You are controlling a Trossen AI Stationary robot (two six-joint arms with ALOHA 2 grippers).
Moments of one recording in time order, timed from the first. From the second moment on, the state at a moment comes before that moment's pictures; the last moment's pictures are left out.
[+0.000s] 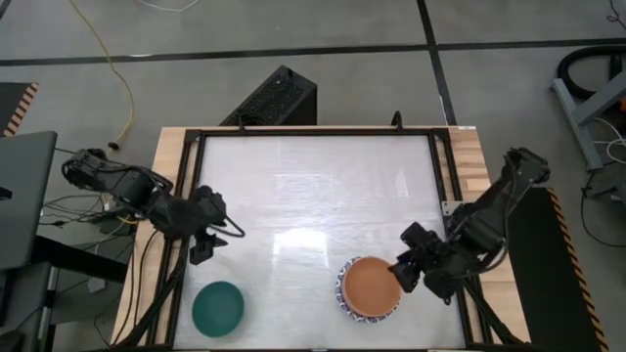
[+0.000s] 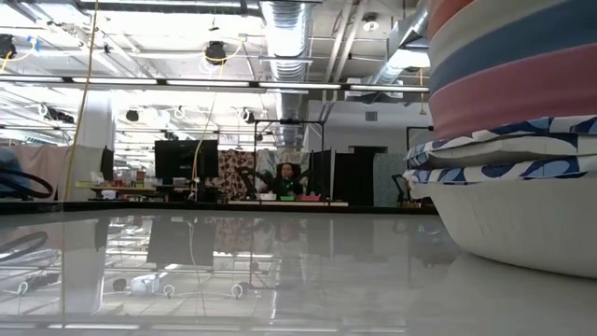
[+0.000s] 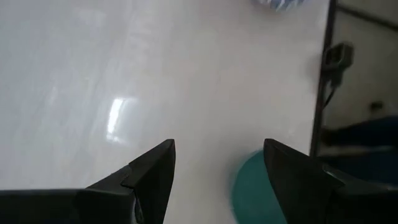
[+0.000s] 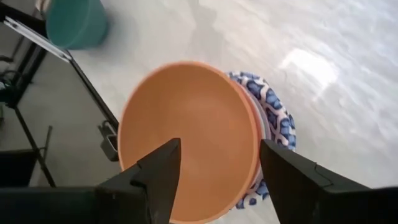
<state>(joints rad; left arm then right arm) -0.47 1.11 1.40 -1.24 -0.15 -0.70 0.82 1.27 1.29 -1.07 0.47 1.60</state>
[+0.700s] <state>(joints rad) -0.73 1.11 0.84 -0.85 0.08 -1.11 0.84 1.35 1.29 -1.07 0.50 1.63</state>
